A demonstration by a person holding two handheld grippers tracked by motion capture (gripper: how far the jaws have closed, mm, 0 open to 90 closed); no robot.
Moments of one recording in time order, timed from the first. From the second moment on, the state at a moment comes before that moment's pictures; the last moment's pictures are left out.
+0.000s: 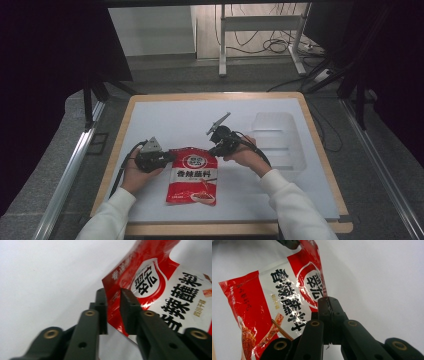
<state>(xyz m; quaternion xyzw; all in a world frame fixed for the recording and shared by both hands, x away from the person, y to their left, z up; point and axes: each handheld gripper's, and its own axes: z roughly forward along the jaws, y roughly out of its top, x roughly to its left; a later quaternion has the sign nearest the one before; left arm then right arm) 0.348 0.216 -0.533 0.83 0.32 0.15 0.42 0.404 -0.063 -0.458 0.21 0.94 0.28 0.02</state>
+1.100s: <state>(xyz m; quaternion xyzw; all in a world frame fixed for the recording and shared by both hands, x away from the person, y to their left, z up) 0.335 0.215 -0.528 0.85 0.29 0.18 0.41 0.427 -0.017 -0.475 0.17 0.97 0.19 0.05</state>
